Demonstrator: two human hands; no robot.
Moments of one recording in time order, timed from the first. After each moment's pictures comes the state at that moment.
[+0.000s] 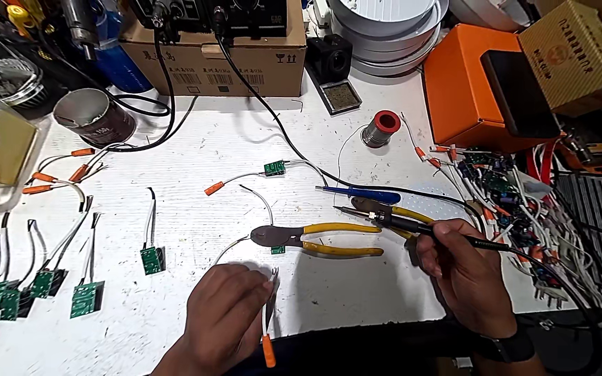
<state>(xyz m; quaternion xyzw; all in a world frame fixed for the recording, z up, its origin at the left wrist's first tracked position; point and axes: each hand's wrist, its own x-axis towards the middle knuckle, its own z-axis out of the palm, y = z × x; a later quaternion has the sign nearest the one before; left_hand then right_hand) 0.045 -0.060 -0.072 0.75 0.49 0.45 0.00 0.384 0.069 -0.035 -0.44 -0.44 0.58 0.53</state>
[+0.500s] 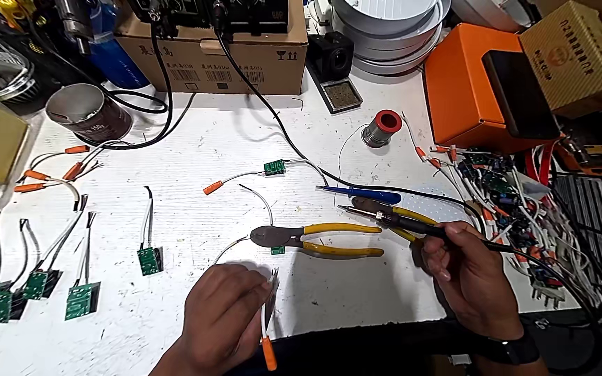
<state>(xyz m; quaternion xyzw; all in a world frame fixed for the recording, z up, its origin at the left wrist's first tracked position) 0.044 -0.060 -0.073 0.74 0.49 0.46 0.02 0.389 0.070 -0.034 -0.42 -0.37 0.63 0.54</state>
